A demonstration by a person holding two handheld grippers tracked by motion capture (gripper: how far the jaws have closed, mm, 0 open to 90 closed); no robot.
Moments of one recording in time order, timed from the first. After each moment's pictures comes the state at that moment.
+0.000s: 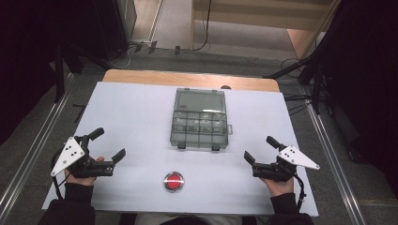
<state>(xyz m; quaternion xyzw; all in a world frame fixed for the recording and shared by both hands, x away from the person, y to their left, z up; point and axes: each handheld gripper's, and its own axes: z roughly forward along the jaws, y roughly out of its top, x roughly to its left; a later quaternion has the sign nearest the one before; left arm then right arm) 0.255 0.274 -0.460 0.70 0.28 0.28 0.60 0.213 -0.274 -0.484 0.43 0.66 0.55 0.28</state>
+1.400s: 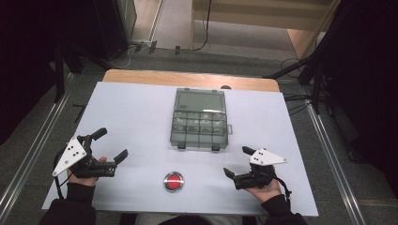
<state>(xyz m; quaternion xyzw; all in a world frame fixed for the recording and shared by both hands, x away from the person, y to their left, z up) 0.255 0.268 -0.459 0.70 0.27 0.27 0.61 0.218 -0.225 -0.497 0.36 0.79 0.46 0.19</state>
